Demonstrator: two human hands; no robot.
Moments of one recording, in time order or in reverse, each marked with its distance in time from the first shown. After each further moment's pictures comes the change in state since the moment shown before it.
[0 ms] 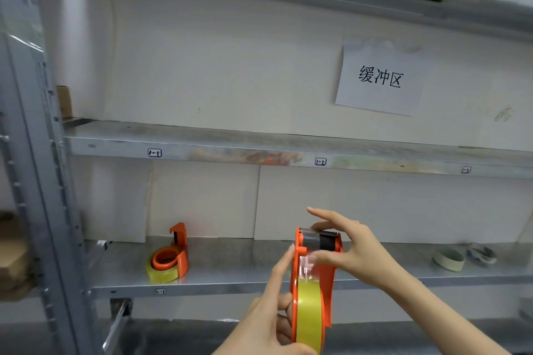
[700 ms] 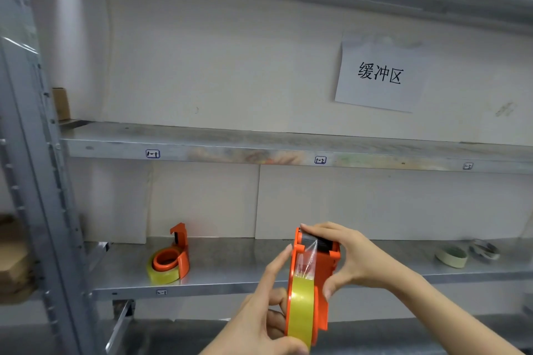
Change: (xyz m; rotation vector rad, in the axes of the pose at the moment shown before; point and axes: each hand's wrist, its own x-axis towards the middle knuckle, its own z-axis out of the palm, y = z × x) left_hand -0.008 0.006 -0.009 -0.015 0.013 -0.054; right_hand 0.003 0.014 -0.003 -0.036 -0.278 -0.018
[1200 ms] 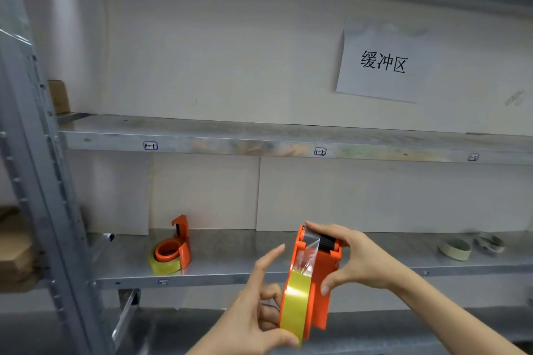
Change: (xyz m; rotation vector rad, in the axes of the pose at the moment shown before) left_hand 0.002 -0.019 0.000 -0.086 -0.023 -0.007; right_hand -0.009 0.024 0.010 0.186 0.037 0.062
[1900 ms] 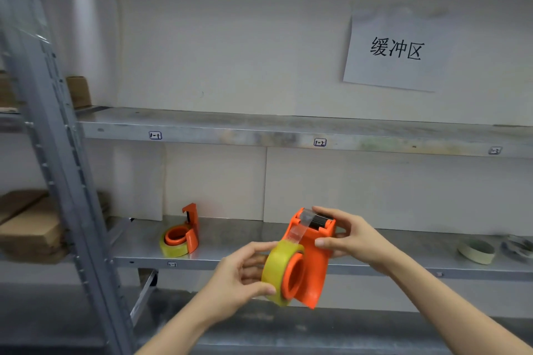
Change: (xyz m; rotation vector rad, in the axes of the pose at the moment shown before) left_hand 0.024 -0.025 -0.002 0.018 0.267 -0.032; right_hand 0.014 0.038 -0.013 0.429 0.034 0.145
